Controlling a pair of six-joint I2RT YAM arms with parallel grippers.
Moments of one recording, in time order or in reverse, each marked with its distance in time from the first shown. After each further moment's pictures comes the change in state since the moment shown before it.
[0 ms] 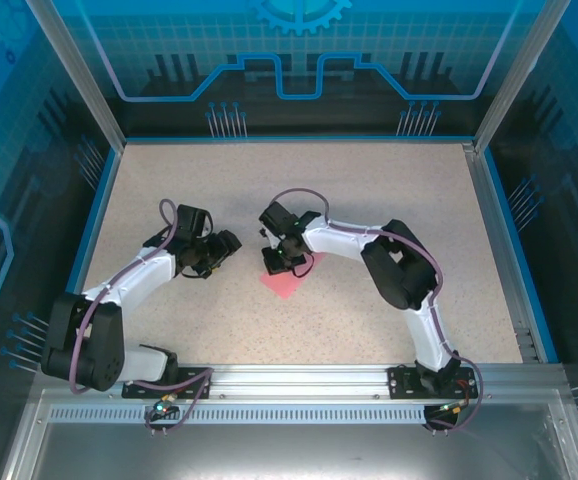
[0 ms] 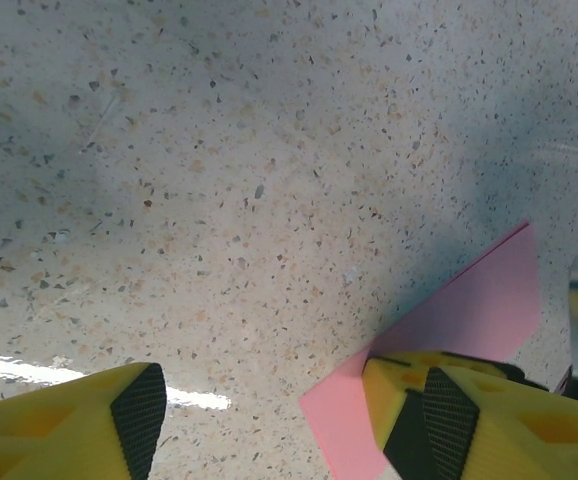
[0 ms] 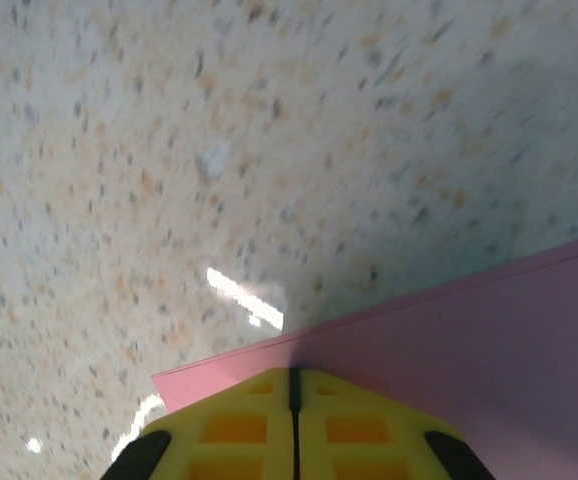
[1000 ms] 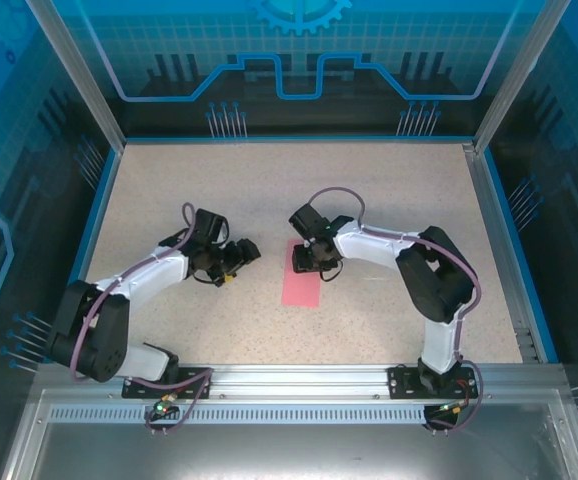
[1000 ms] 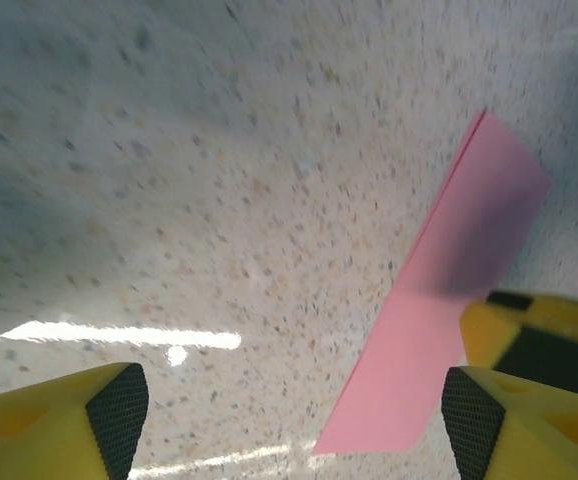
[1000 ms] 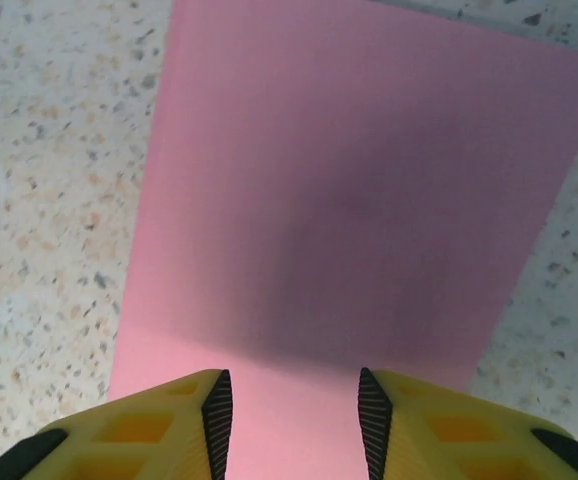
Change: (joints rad) left arm -0.128 0.066 -0.001 0.018 0.103 0.017; right arm -0.092 -0.213 -0.248 0.034 0.185 0.193
